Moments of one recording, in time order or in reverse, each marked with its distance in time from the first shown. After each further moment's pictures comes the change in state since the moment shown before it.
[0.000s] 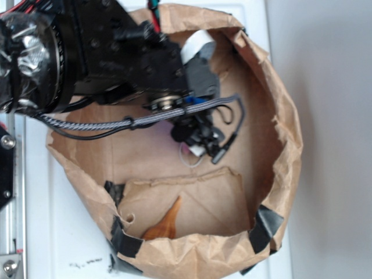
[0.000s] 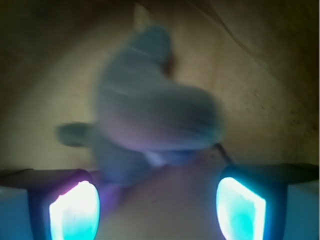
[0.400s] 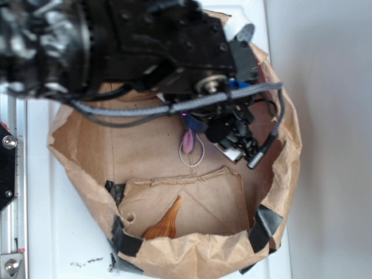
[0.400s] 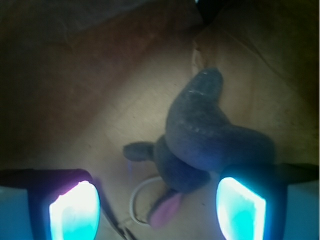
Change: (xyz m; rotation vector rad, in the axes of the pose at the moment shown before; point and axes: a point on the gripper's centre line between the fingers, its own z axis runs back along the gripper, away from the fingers) arm 0.018 -0.016 0.006 -0.056 0.000 0.065
